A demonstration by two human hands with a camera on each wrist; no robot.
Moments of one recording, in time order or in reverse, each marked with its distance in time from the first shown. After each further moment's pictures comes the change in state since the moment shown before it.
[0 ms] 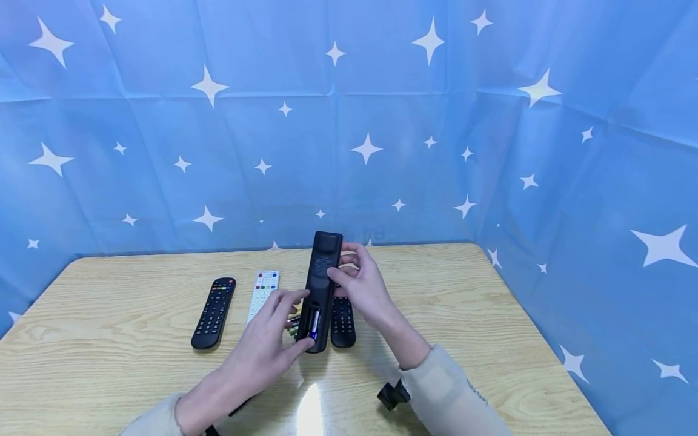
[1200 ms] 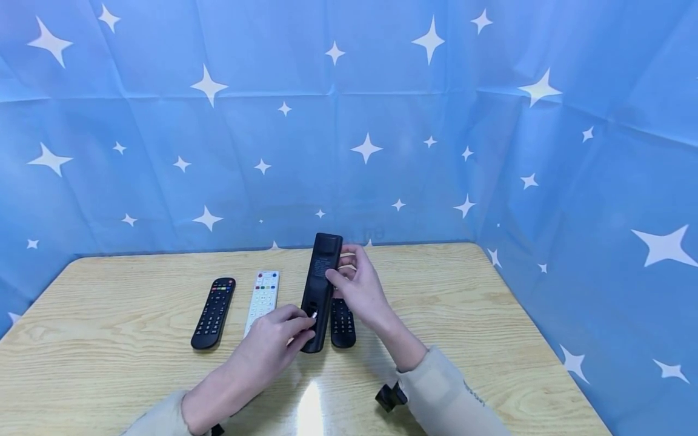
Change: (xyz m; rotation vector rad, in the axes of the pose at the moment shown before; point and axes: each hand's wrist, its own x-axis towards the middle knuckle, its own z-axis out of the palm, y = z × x) left_hand 0.005 -0.001 0.004 0.118 0.023 0.227; right_hand -0.001 0.003 0.007 -0.022 0.018 -0.014
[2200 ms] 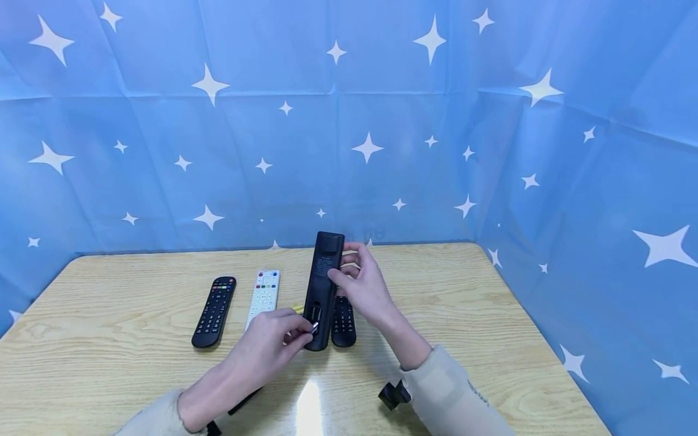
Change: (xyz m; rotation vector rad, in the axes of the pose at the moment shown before) left_hand -0.001 -0.001 -0.005 -0.187 -0.098 -0.162; right_hand 0.000 -0.002 -0.007 -0.044 -0.008 0.011
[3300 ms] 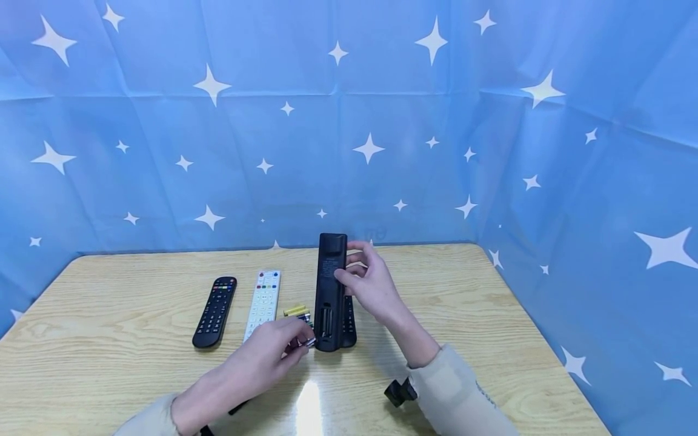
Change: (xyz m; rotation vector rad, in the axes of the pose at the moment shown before) left_hand -0.008 -0.008 0.001 0.004 -0.122 0.069; right_hand 0.001 -0.001 -0.014 -0.042 -0.015 -0.003
